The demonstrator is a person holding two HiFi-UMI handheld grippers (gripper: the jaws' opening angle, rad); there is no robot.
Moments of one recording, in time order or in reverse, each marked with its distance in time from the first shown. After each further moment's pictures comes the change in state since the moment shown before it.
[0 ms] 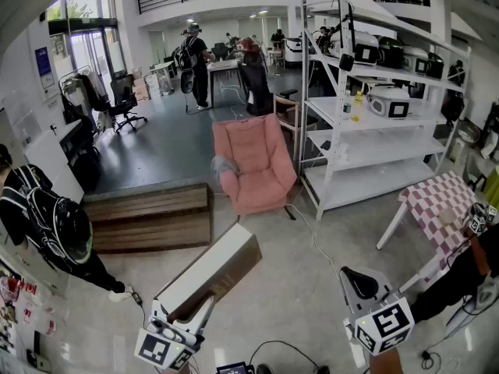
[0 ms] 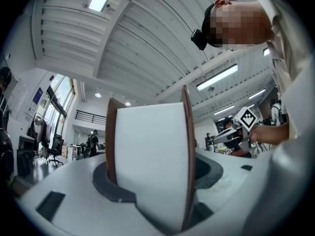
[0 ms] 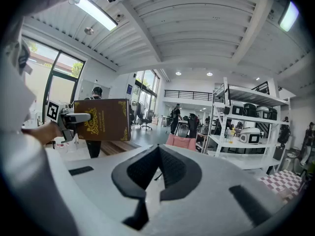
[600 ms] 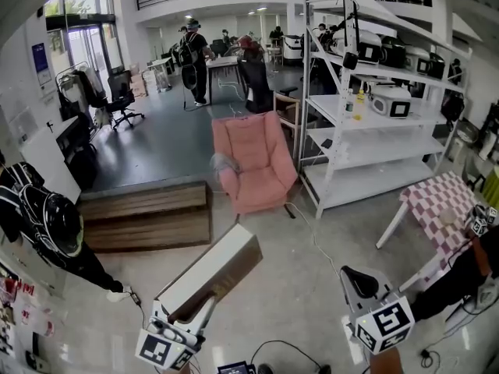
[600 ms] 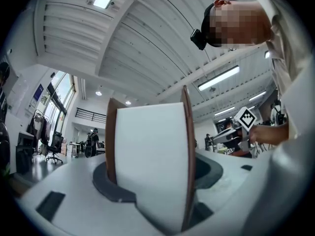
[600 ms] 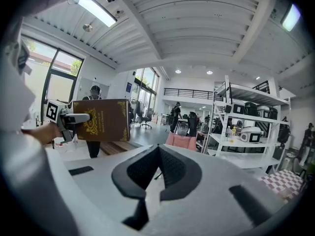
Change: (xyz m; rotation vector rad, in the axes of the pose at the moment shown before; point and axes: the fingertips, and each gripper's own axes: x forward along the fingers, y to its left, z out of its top) left arm 0.002 0.032 -0.009 -0.021 0.006 -0.007; right arm 0.028 0.012 0.004 0.010 0.018 -0.010
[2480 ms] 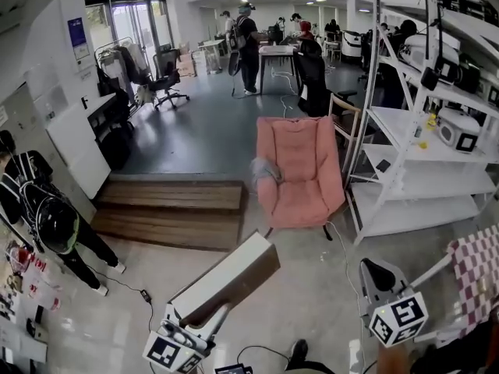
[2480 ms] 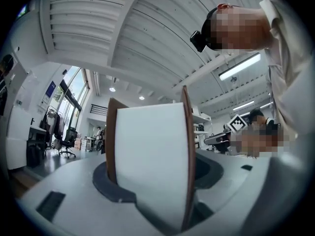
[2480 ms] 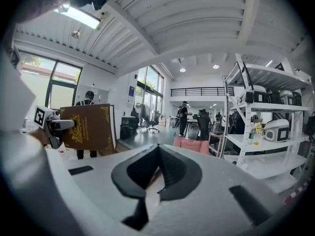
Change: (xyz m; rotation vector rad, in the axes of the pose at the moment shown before) left arm 0.181 0.134 -0.086 -0.048 0.081 0.144; right arm 0.303 -0.139 0.013 0.053 -0.043 0.148
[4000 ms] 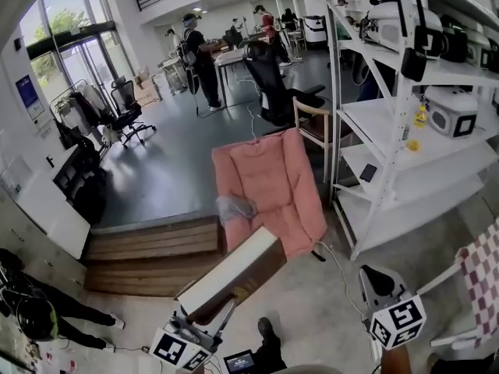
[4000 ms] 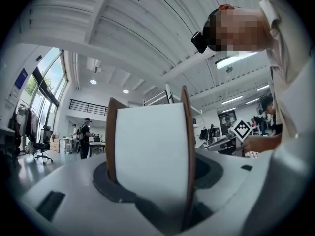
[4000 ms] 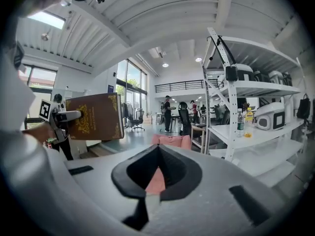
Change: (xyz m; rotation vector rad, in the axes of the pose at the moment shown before) left arm 0.406 0.009 -0.024 0.071 0.032 -0.173; right arm 0.164 -0.296 -0.045 0.130 0.044 -0.127
